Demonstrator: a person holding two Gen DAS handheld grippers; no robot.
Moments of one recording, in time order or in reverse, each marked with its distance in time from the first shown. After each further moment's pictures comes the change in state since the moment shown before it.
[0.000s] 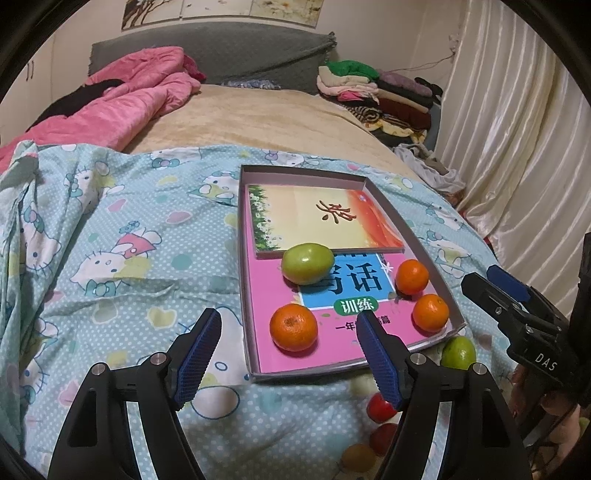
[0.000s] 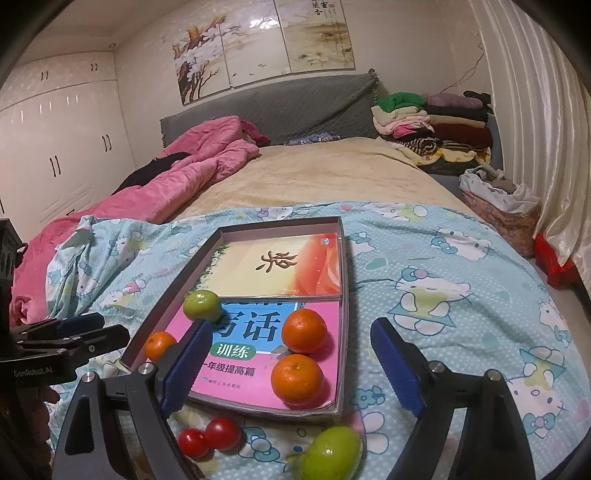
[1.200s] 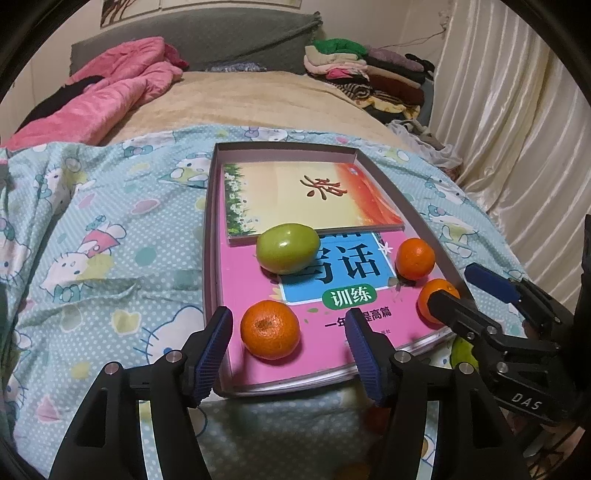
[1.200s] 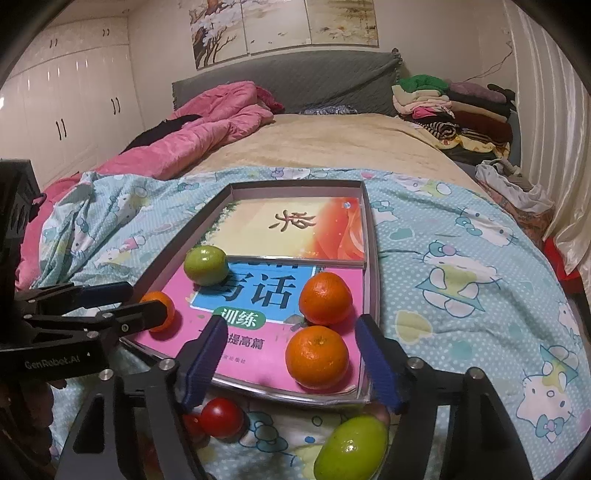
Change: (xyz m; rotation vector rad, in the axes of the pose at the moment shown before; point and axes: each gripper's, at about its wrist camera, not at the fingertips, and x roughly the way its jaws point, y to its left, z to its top) left arm 0.040 -0.019 0.000 0.059 0.068 -0.001; right arm 0.031 0.017 -0.014 -0.075 0.122 0.021
